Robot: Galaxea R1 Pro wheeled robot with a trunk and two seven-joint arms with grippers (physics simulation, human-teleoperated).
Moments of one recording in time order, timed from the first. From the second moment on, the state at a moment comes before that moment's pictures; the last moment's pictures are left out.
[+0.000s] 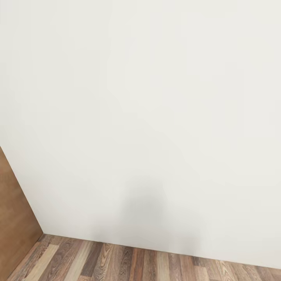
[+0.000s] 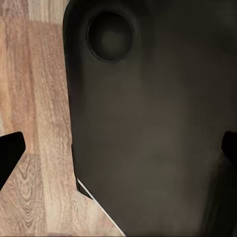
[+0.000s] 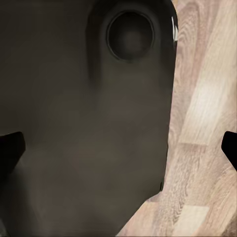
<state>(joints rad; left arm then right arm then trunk) 0.00 0.00 0.00 0.00 0.00 0.00 0.00 0.00 0.00 0.00 0.00 0.00 0.00 0.00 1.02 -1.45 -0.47</state>
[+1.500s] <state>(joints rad) 0.00 -0.01 0.01 -0.51 0.00 -0.17 -0.01 0.00 -0.01 -0.02 -0.32 0.00 -0.09 -0.04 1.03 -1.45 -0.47</state>
